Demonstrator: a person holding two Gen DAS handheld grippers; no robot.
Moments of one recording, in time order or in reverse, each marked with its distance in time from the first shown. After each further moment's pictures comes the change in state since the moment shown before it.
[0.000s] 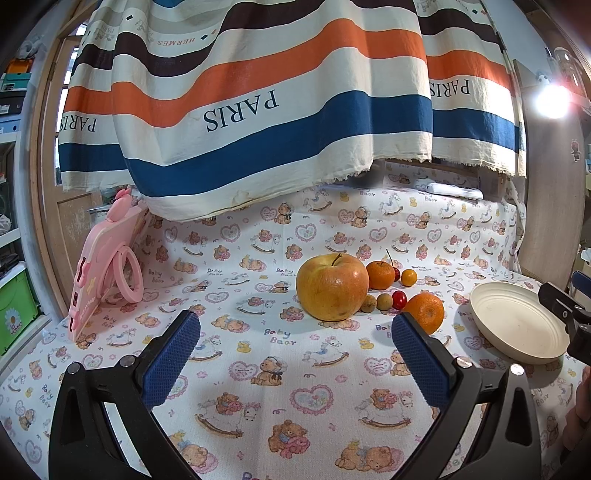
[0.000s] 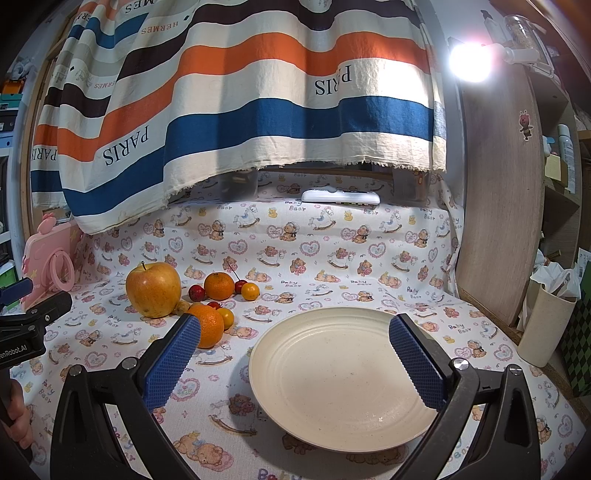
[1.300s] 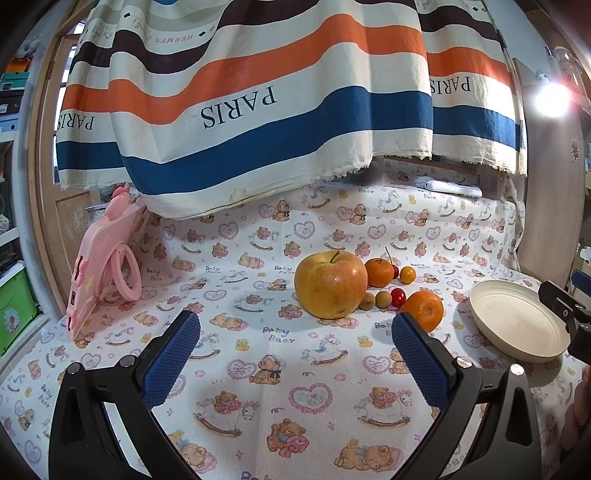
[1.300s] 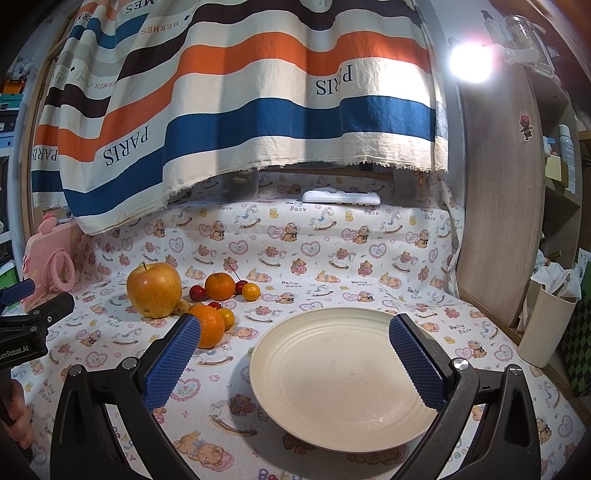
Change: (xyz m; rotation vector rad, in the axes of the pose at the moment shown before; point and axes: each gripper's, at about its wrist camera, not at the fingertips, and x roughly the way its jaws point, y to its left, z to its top) left arm 0.000 0.000 -0.001 -0.001 0.008 -0.006; right arm 0.000 0.001 0.002 0.000 0.001 0.001
